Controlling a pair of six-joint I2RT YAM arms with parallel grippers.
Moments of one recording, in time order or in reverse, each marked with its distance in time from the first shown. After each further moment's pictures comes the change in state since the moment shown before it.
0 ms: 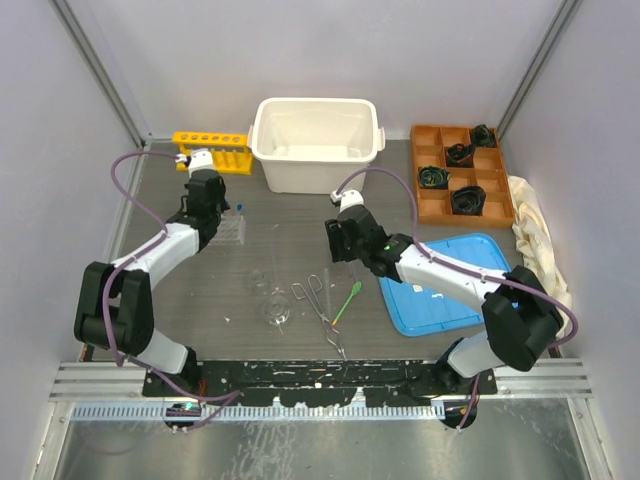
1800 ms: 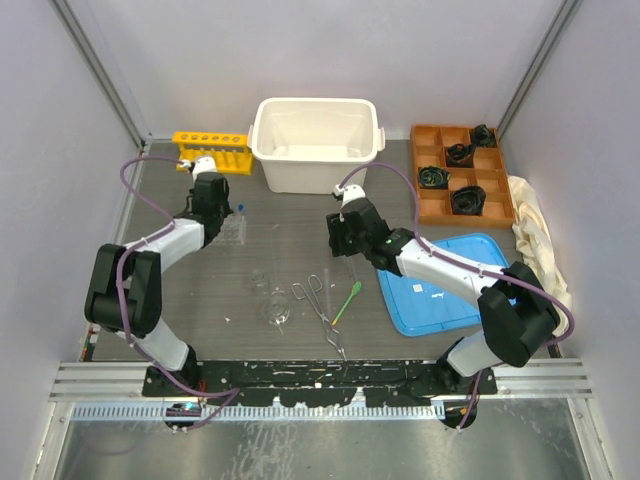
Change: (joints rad) left arm 0.019 0.121 0.013 0.015 0.035 -0.057; right arm -0.056 0.031 0.022 0.022 -0.086 -0.006
